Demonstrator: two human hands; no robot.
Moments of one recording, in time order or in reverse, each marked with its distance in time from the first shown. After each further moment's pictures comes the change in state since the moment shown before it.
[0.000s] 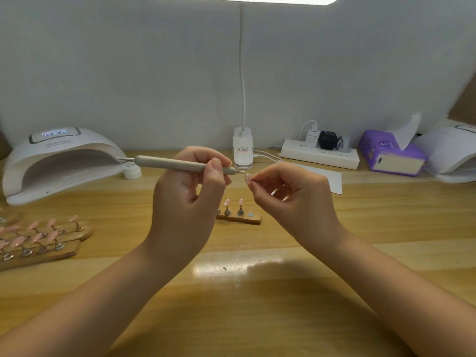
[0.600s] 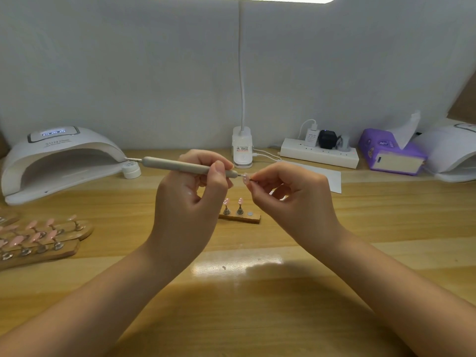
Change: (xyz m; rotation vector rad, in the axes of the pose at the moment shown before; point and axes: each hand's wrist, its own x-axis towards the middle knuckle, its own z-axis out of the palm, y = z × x) left_hand -0.002 -0.003 0.002 0.070 -0.003 -0.034; right_hand -0.001 0.001 0.001 -0.021 0.017 -0.054
